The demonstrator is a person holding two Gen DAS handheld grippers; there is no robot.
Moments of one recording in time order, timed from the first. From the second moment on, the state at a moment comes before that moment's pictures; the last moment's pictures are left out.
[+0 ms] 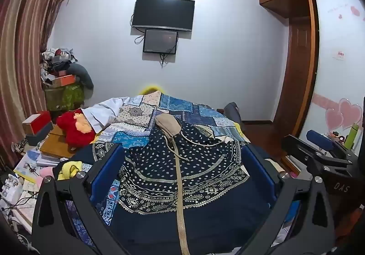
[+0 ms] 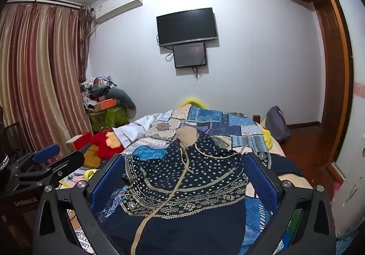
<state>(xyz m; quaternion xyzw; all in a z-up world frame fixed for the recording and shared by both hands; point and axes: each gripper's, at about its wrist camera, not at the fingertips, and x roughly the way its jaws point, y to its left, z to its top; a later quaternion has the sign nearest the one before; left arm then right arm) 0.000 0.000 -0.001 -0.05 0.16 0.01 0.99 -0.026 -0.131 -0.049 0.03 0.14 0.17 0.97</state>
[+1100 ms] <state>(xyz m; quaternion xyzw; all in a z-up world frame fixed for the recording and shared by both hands) 0.004 0.016 -0.008 -0.07 0.17 0.03 0.98 -0.023 -0.130 -0.051 0.03 0.15 0.17 0.97</state>
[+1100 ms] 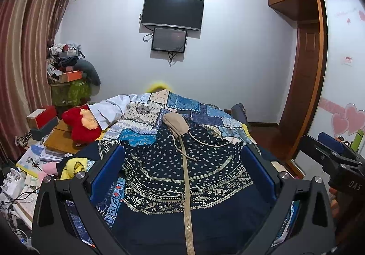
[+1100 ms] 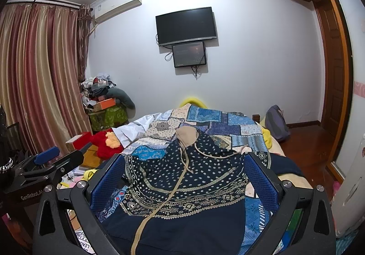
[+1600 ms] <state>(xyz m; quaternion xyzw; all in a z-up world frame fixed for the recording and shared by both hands) 0.004 0.017 -0.006 -0.07 0.17 0.03 0.98 -0.022 -0.129 -0.052 0.03 0.15 0.17 0.97</state>
